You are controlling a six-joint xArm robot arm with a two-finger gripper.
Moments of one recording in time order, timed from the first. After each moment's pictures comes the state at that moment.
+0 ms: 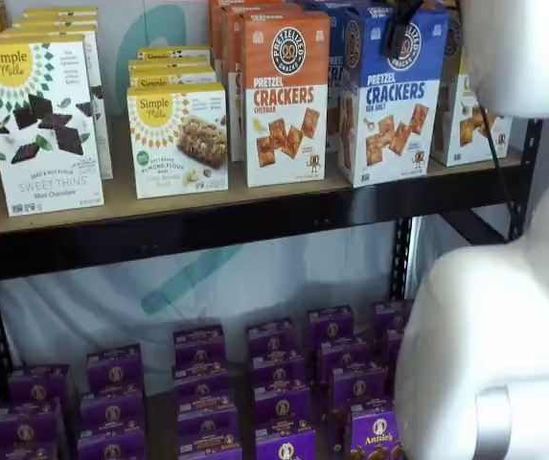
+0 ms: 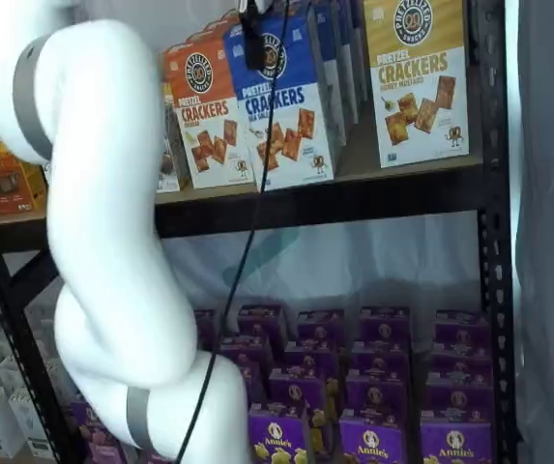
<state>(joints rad) -0.21 -0.29 -1.65 0.23 1.82 -1.69</state>
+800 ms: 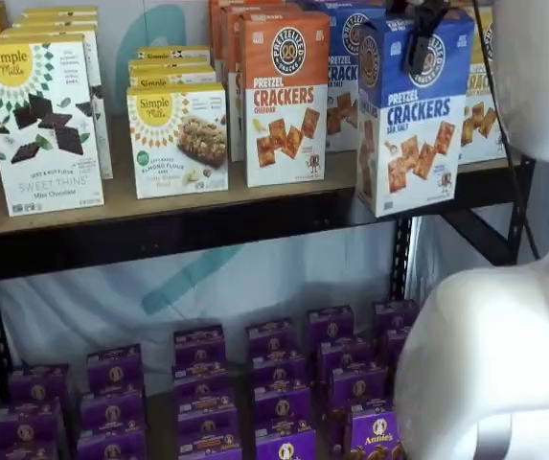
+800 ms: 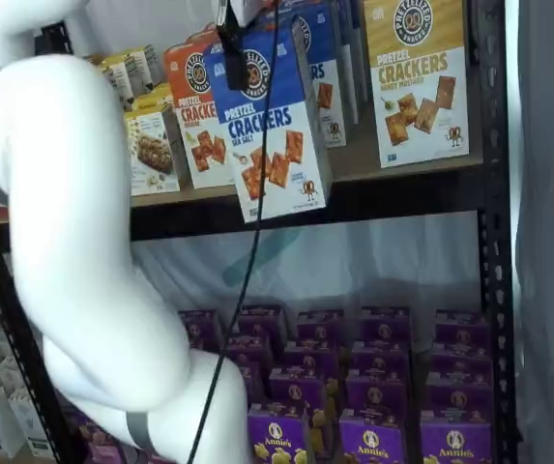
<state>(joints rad) -0.21 -0.47 -1.50 0.19 1.90 -1.70</state>
